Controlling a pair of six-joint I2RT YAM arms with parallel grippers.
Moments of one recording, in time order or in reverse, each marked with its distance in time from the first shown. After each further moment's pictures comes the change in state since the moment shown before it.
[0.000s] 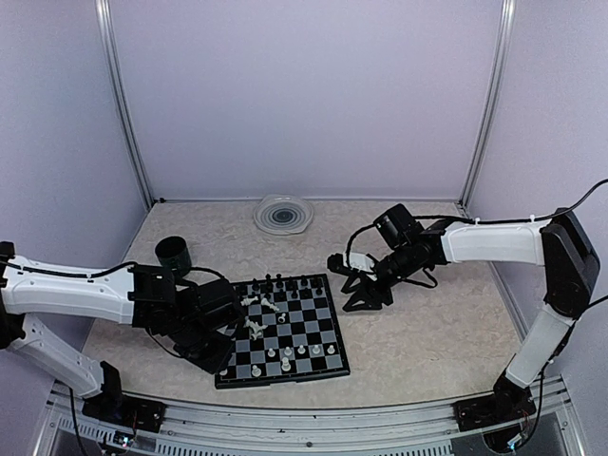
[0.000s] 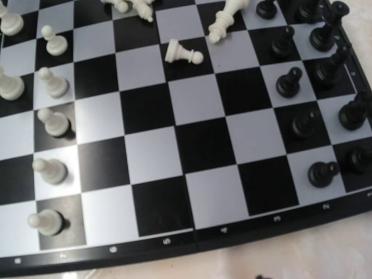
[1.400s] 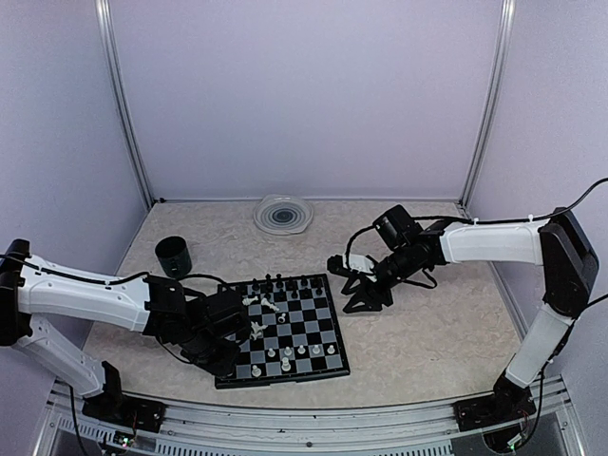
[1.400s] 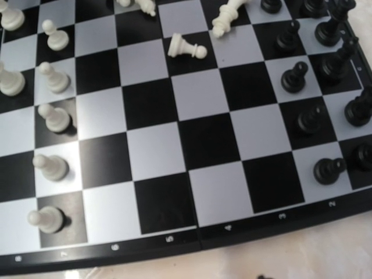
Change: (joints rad) left arm 0.008 0.065 -0.080 0.132 -0.037 -0.023; right arm 0.007 0.008 0.001 -0.008 0.000 -0.003
